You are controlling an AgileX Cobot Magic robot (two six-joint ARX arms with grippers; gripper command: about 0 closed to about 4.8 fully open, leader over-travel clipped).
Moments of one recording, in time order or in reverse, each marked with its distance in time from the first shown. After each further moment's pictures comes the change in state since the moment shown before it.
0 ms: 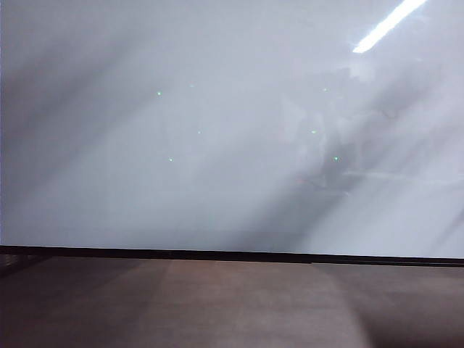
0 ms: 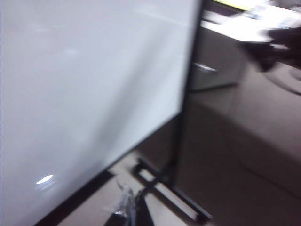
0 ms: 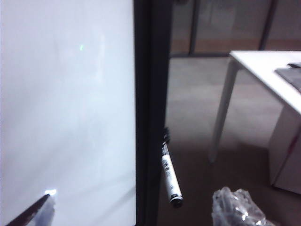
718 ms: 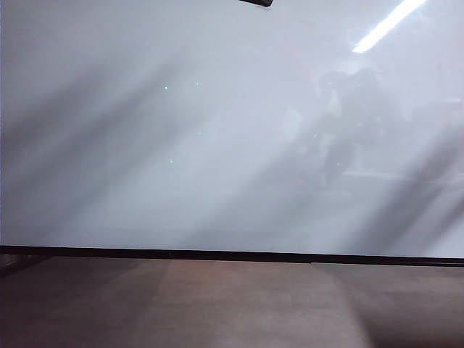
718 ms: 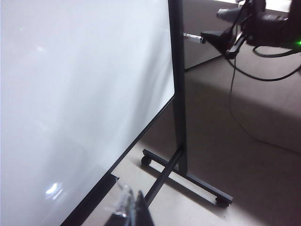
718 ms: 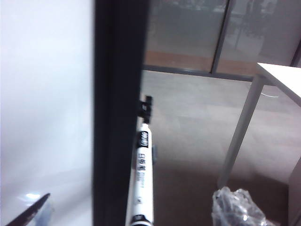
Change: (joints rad) left arm 0.002 0.203 0.000 0.134 0.063 0.174; right arm -0.122 0.679 0.103 0.661 -0.241 -0.076
